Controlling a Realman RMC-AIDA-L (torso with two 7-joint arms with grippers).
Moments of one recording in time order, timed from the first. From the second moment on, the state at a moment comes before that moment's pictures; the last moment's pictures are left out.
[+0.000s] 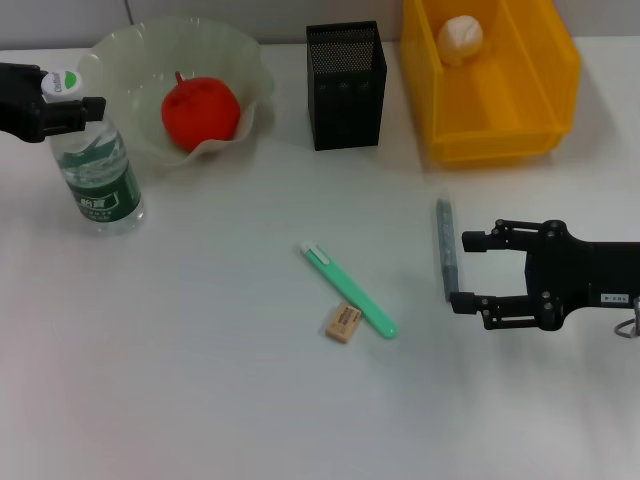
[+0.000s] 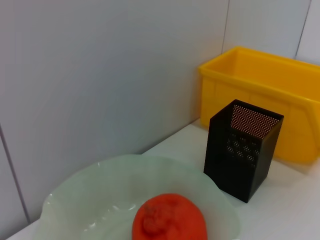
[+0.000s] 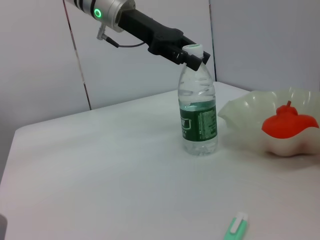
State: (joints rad) left arm -0.49 -1.97 0.77 1.12 2.16 1.43 -1.80; right arm 0.45 2.01 -0.84 -0.57 -1.92 -1.58 1.14
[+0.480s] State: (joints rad) left arm -0.49 -1.97 0.76 1.13 2.15 1.43 -1.81; right arm 0.45 2.01 -0.84 -0.57 -1.92 -1.58 1.14
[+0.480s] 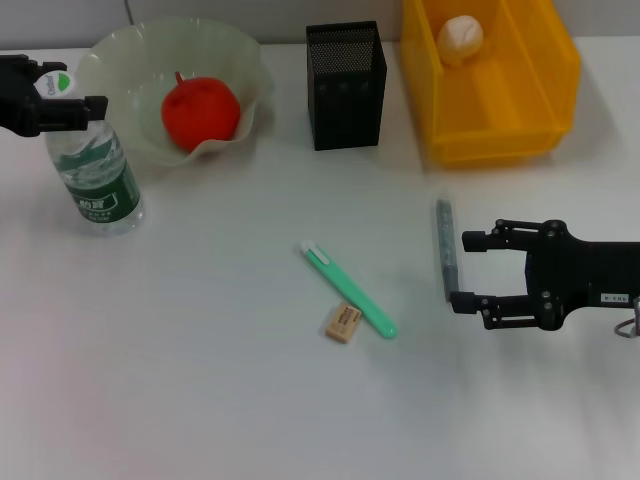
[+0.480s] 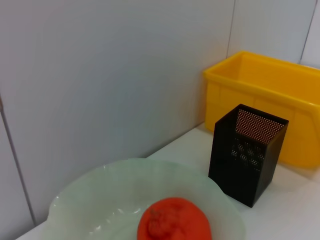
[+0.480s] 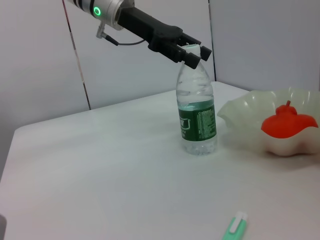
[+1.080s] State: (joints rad) left arm -0.46 -1.97 0.61 1.09 1.60 1.76 -1.79; right arm 0.45 2.01 -0.80 -0.57 -1.92 -1.59 1.15
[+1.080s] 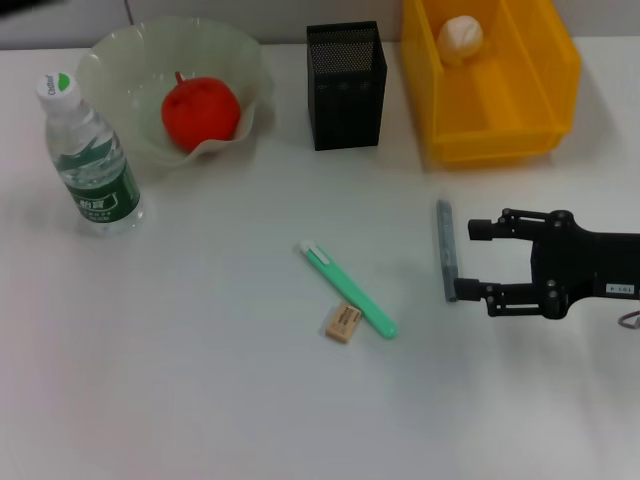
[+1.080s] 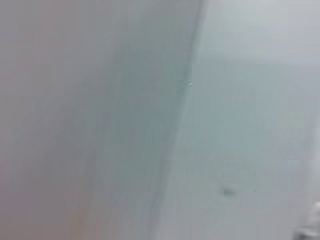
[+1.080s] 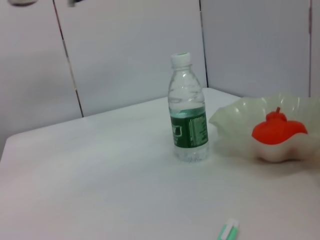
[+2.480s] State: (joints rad) left arm -0.39 -2.06 0.74 0.44 1.95 1.60 -0.94; right arm 1.04 2.08 -1.33 -0.94 -2.49 -1.54 2.58
